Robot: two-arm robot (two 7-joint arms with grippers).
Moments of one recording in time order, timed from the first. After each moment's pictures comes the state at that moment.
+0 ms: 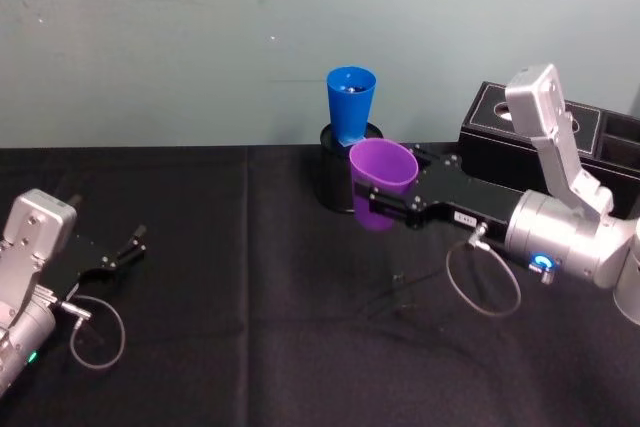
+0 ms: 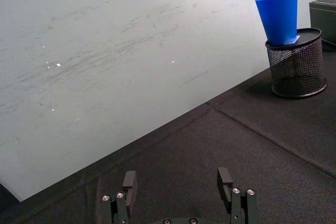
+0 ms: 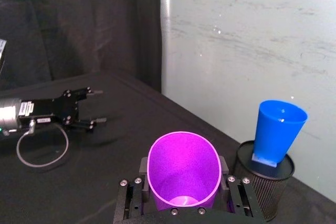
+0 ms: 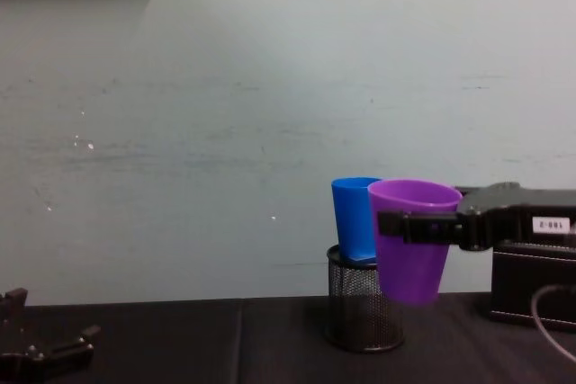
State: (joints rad) left arm -0.20 0.60 0.45 -1.41 -0.25 -0.12 0.03; right arm 0.43 0.54 -0.45 -1.48 0.50 0.11 0.57
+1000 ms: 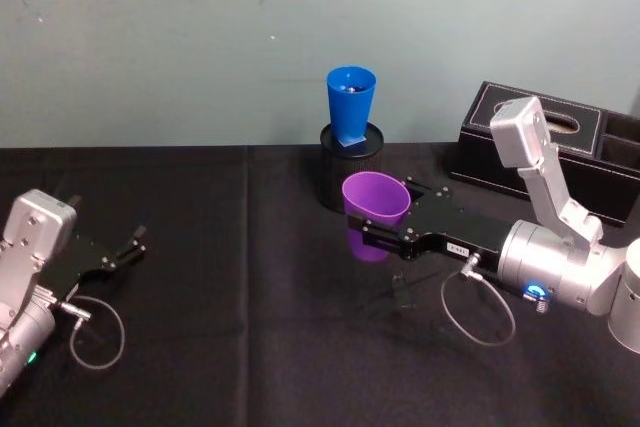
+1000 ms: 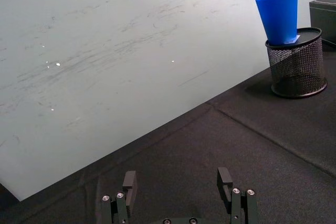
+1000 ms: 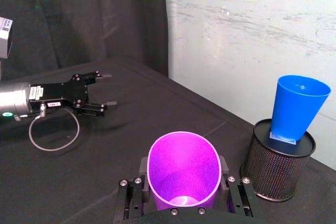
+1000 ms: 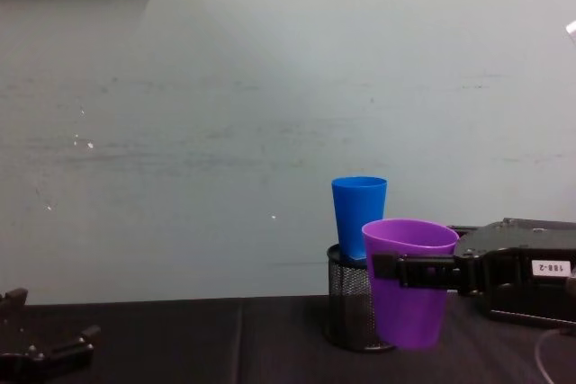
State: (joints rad) left arm -0.20 0.60 0.45 -1.41 -0.25 -0.12 0.03; right arm 0.38 0.54 -0.47 -1.50 0.50 0.13 0.56
